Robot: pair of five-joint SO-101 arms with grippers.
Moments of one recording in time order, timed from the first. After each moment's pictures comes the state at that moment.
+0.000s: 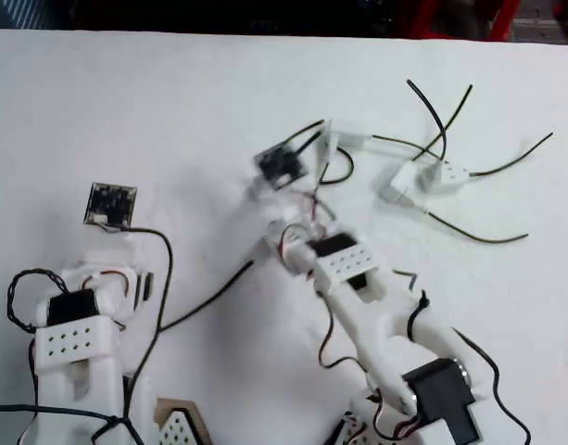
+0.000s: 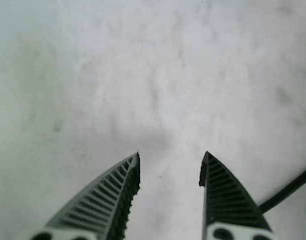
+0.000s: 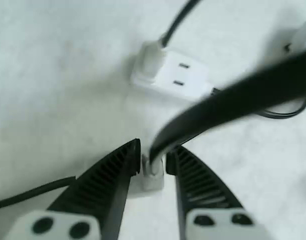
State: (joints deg) left arm -19.9 -54.5 73.6 53.4 -19.4; right arm -24.9 -12.0 48.2 23.7 7.3
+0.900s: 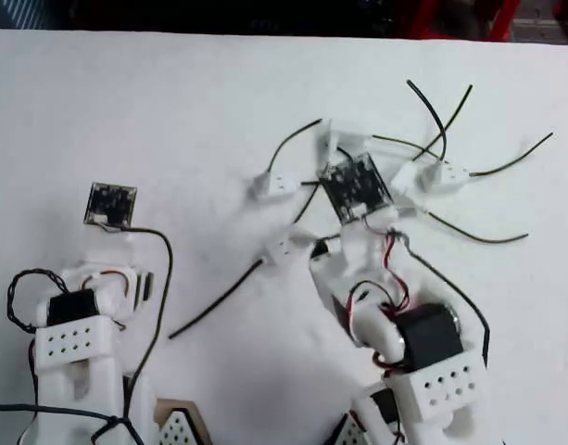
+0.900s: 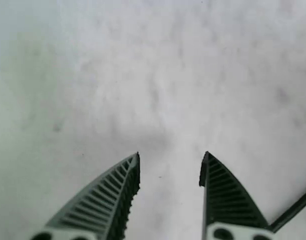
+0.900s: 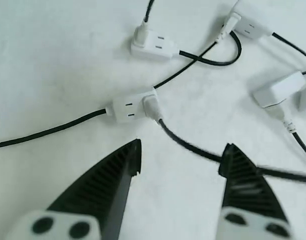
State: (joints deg) left arm -19.9 -54.5 73.6 53.4 -19.4; right arm -22.2 -64.6 46.8 74.8 5.9
